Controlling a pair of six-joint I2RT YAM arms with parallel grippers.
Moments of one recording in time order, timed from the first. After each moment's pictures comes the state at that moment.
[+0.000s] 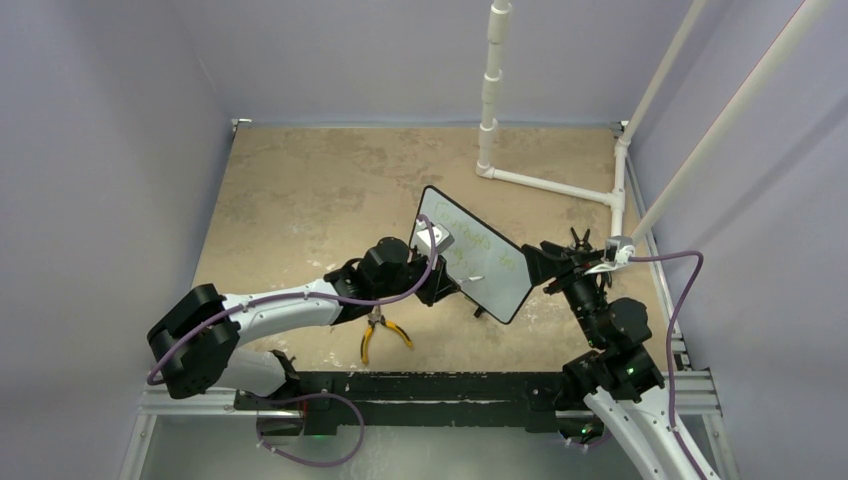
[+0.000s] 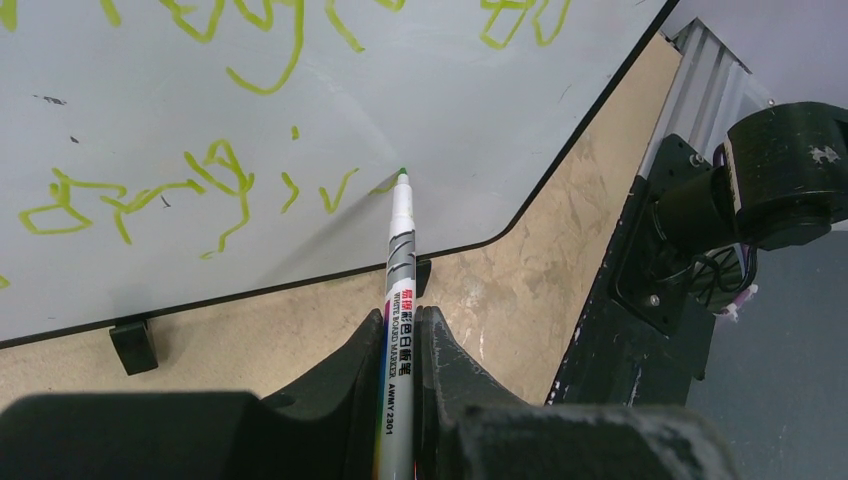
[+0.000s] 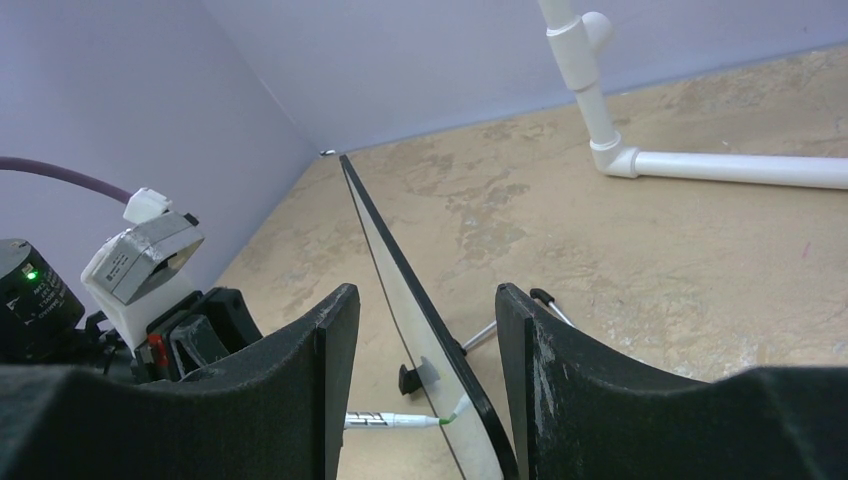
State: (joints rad) left arm -0.94 1.36 0.69 0.29 0.20 -0.33; right arm 0.46 0.16 0.34 -0.02 0.10 0.49
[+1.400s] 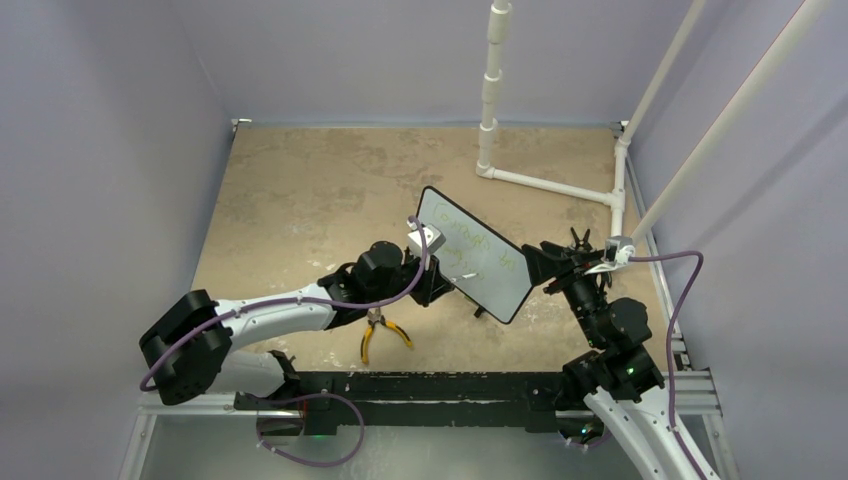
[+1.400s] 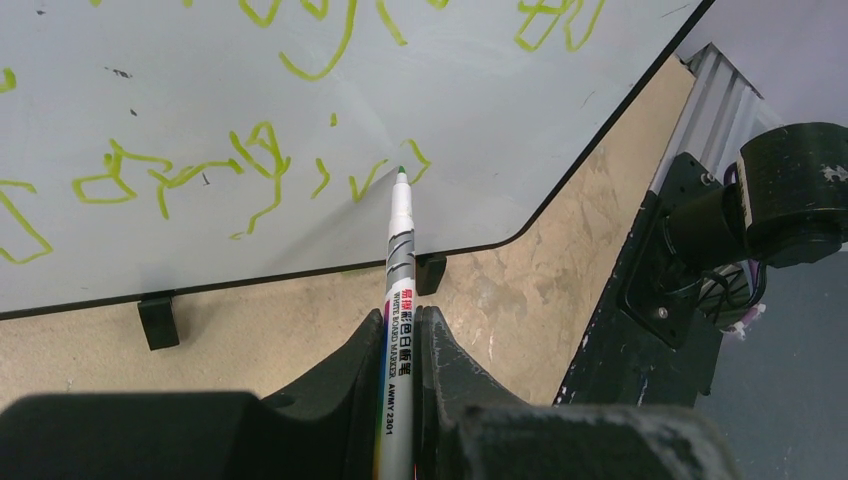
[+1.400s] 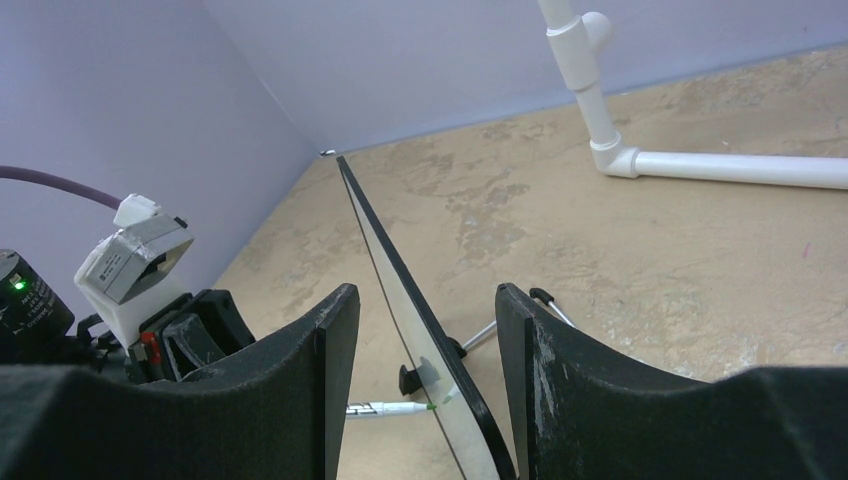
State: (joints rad) left arm -0.94 1.31 0.64 0.31 0.15 -0.36; right arm 0.46 0.16 0.34 -0.02 0.10 0.49
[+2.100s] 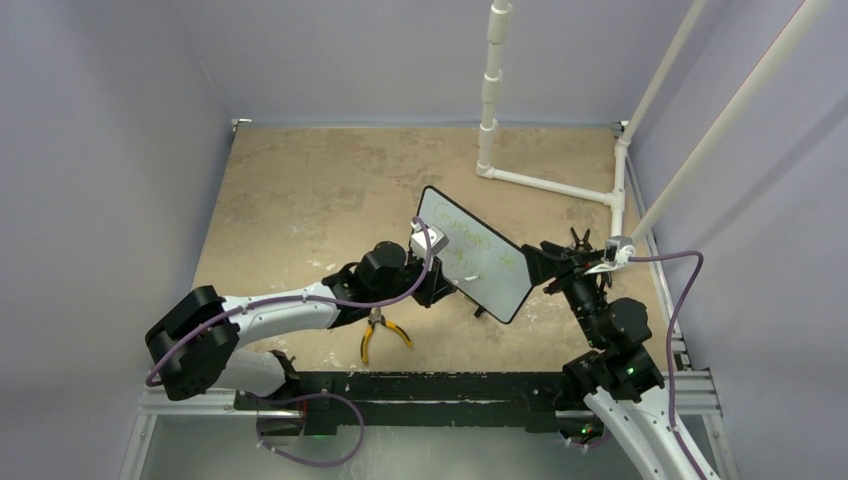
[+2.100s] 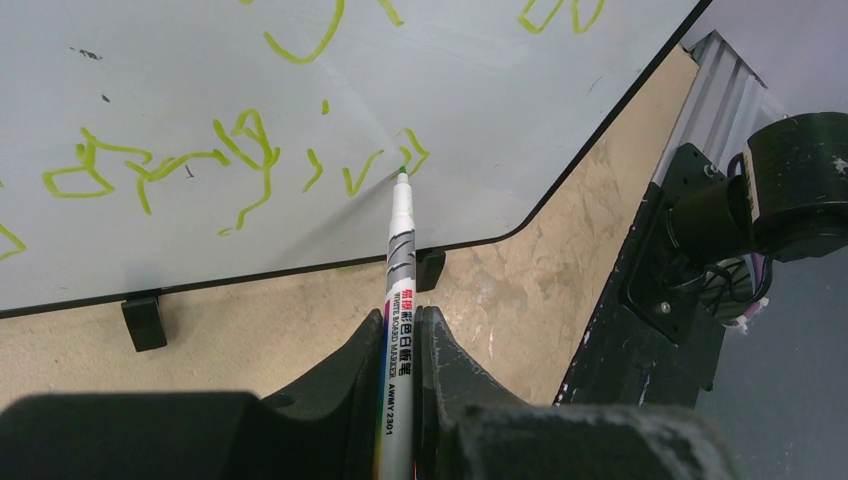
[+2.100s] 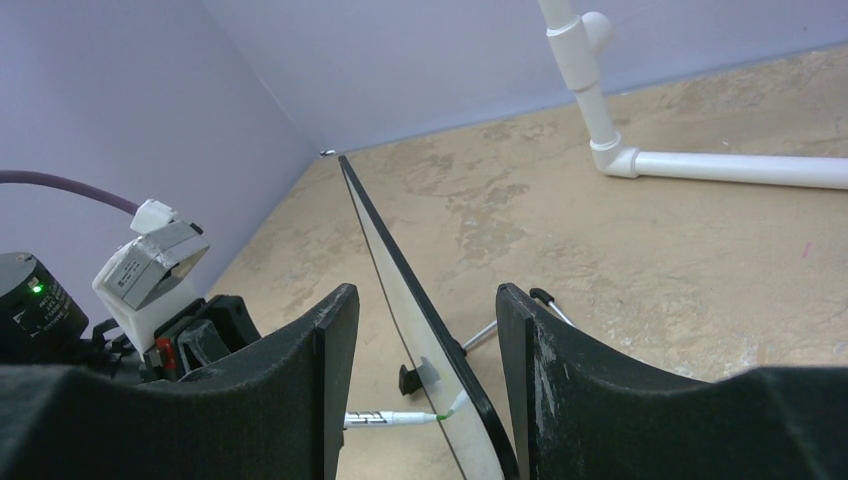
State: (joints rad) left arm -0.94 1.35 0.65 0.32 0.16 -0.36; right arm 0.46 0.16 0.34 -0.02 0.10 0.49
